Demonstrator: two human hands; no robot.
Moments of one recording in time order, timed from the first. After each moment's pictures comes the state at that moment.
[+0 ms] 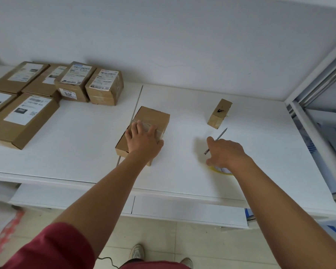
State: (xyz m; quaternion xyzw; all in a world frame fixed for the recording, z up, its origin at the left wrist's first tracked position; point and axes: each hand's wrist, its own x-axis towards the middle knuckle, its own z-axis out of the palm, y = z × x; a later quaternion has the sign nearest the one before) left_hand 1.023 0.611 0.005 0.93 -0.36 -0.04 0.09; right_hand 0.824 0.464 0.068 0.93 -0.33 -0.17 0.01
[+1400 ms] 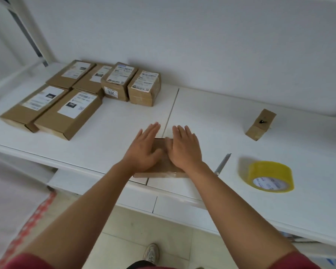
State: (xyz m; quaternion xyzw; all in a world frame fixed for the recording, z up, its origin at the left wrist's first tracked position) left_hand 1.079 0.732 0.020 0.83 -0.46 -0.10 0.29; right_hand 0.984 0.593 0.023 0.96 -0.24 0.04 -0.12
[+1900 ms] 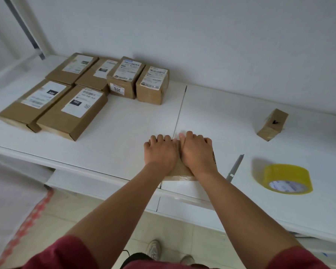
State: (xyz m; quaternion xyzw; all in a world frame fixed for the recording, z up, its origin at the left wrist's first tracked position) left_hand 1.074 0.694 -0.002 0.95 -0.31 -0.09 0.06; right_hand 1.008 0.596 0.008 0.95 -0.32 0.04 -0.03
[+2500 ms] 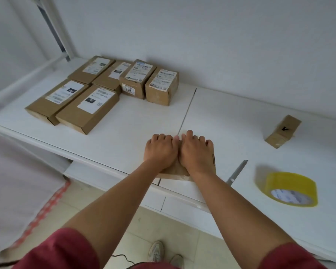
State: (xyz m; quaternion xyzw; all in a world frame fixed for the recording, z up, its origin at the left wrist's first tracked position) left_hand 1.076 0.696 -0.004 0.94 -0.30 -0.07 0.15; right_hand 1.002 0.603 0.008 0.95 -0.30 0.06 -0.03
